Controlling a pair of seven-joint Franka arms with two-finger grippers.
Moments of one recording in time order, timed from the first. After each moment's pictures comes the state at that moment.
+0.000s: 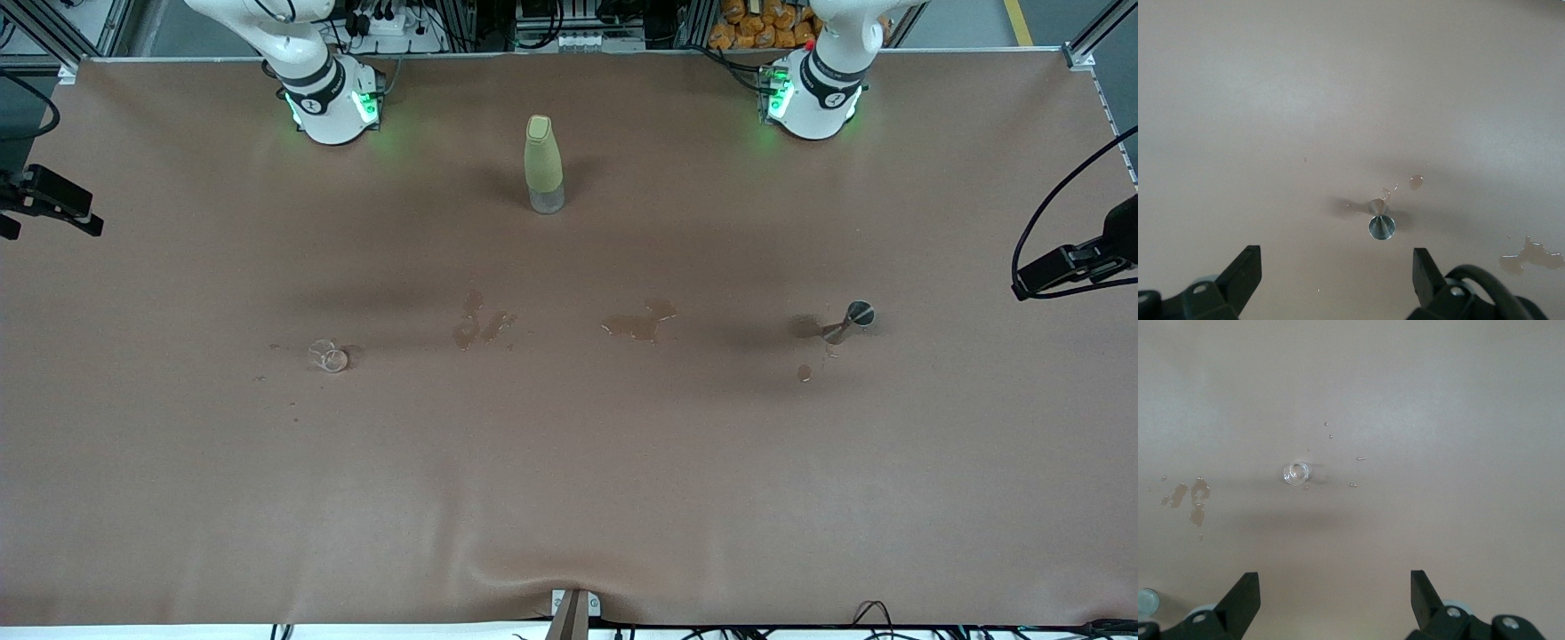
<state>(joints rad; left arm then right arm) 0.27 0.08 -0.22 -1.58 0.03 1.70 -0.19 -0.08 0.00 -0.01 -1.51 0.00 1.50 -0.12</state>
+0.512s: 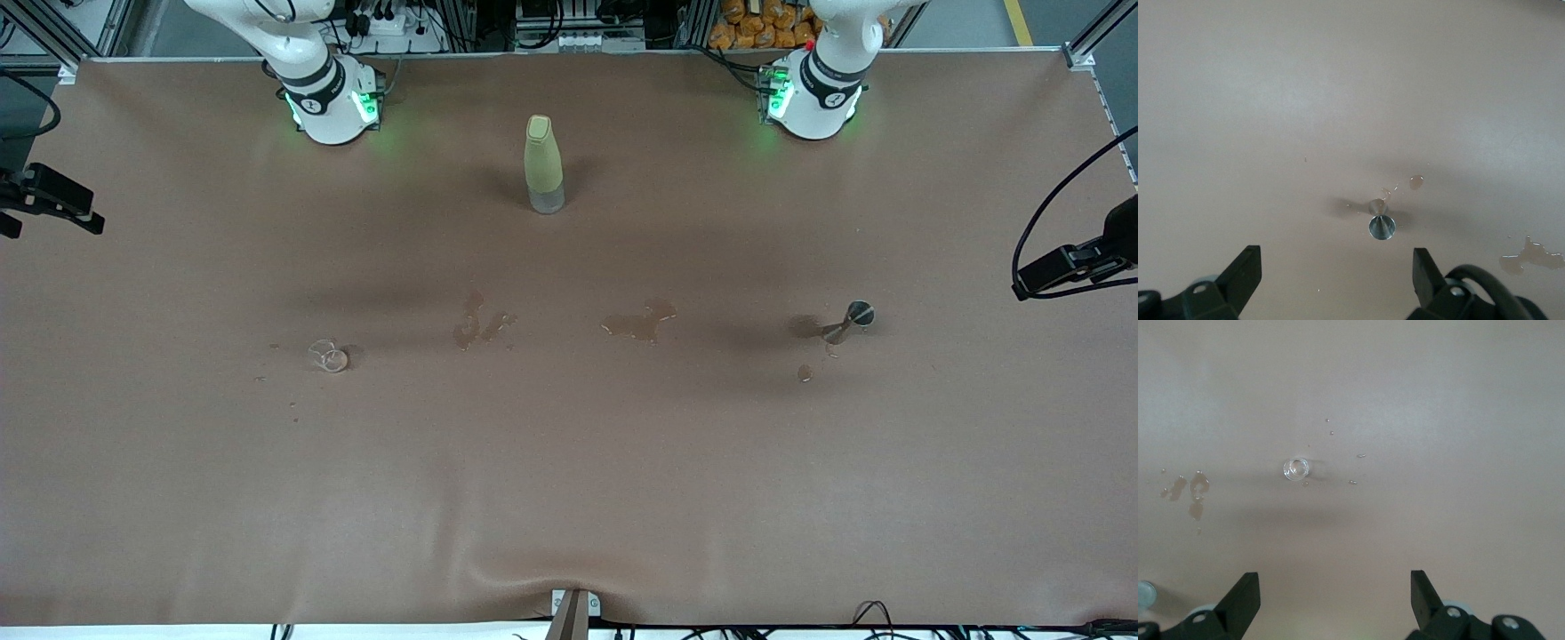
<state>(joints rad) 0.27 0.08 -0.22 -1.58 0.03 1.70 -0.19 -0.08 0.00 -0.02 -1.51 0.00 1.49 -0.17</state>
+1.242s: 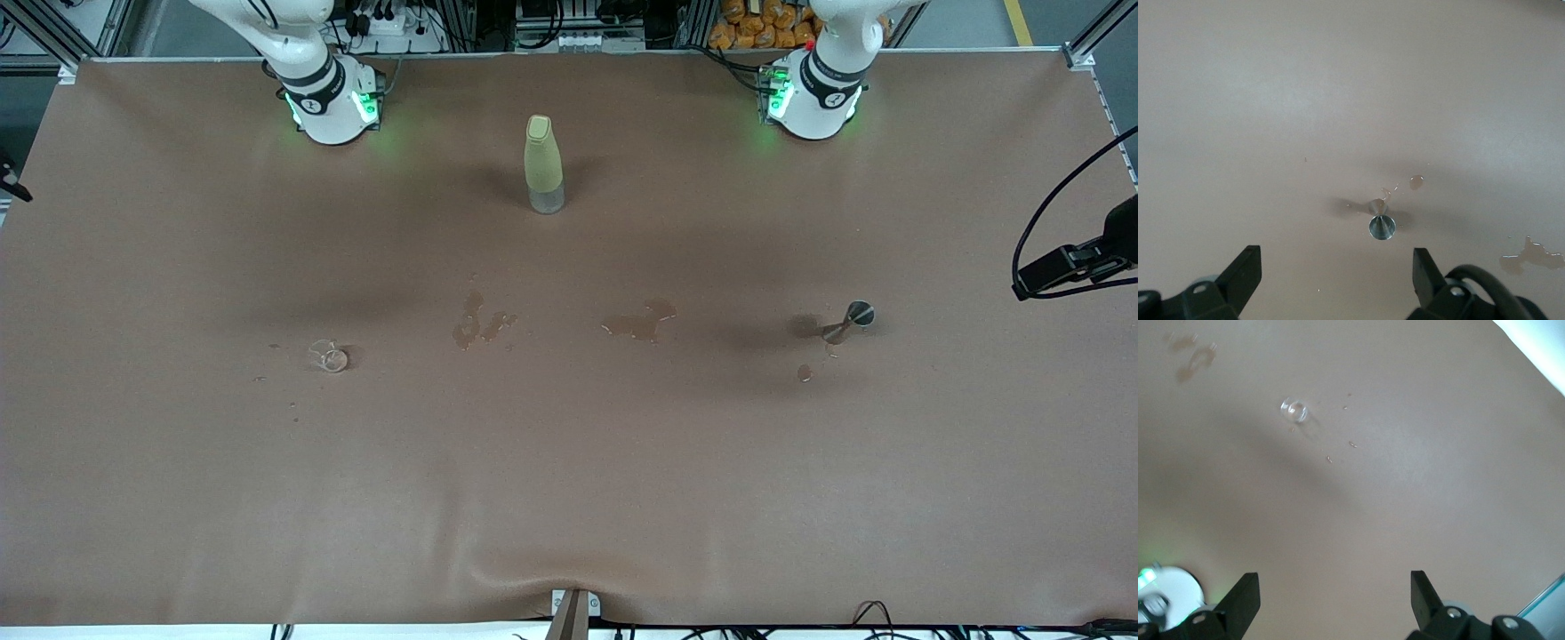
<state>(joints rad) 0.27 0.08 -0.22 -1.58 0.03 1.70 -0.19 -0.20 0.00 -0.05 -1.50 0.00 1.49 -1.09</state>
